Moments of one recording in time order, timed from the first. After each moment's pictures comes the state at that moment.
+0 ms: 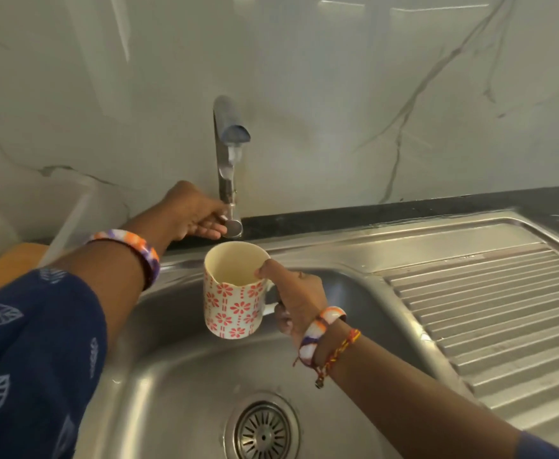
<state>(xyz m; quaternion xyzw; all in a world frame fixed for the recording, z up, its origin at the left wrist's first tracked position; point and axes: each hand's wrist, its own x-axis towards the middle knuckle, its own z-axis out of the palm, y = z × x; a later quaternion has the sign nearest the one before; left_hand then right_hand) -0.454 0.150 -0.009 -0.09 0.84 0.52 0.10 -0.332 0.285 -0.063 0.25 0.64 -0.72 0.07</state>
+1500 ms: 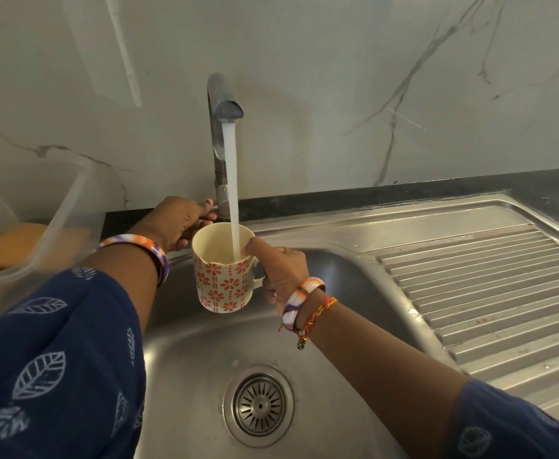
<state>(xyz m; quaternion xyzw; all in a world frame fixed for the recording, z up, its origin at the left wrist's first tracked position) -0.430 0.144 -0.041 -0.14 0.84 0.51 0.14 -0.335 0.276 -0.067 0.24 0.65 -0.72 0.08</state>
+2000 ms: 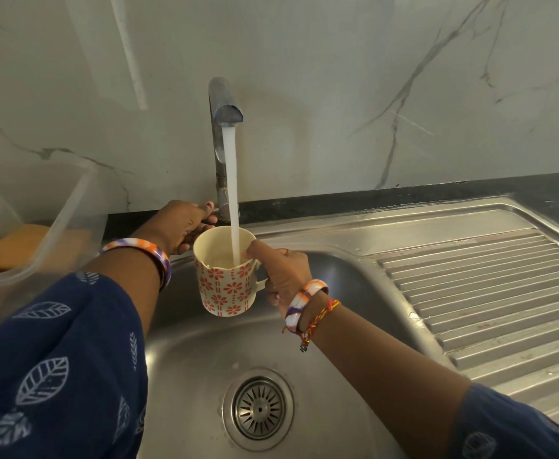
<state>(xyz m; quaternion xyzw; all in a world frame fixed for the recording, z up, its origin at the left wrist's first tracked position) -0.427 0.149 -0.039 -0.15 0.85 0.49 0.14 -0.336 0.280 -0.067 0.22 0.65 -0.72 0.07</state>
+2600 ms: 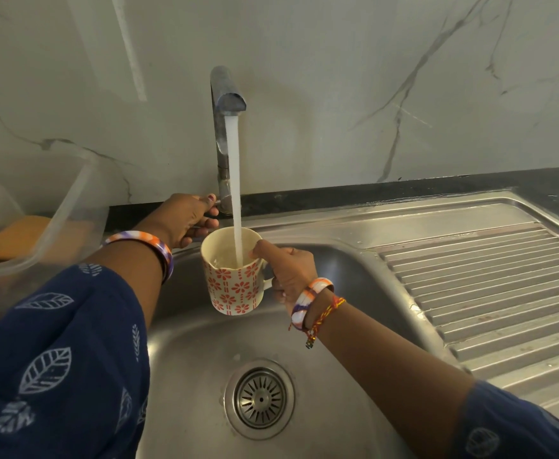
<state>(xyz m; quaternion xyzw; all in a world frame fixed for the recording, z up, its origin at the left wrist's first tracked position) -0.424 0.146 -0.040 -0.14 0.84 0.51 0.15 -0.331 0.284 -0.074 0.23 0.67 -0.70 0.07</state>
